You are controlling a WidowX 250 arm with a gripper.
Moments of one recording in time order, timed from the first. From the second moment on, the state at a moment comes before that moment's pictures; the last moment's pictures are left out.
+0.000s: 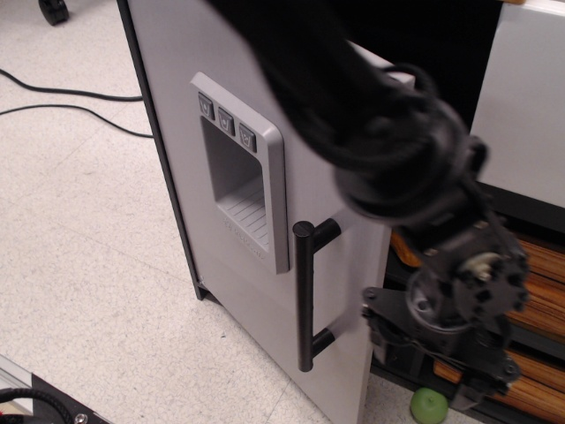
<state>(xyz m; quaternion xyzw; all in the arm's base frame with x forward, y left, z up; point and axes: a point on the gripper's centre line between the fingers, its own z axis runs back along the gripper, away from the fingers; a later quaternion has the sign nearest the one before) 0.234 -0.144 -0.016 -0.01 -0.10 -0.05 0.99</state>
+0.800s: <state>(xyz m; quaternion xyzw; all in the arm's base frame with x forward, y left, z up) 0.311 -0.115 -0.004 0.00 -0.10 0.01 0.99</state>
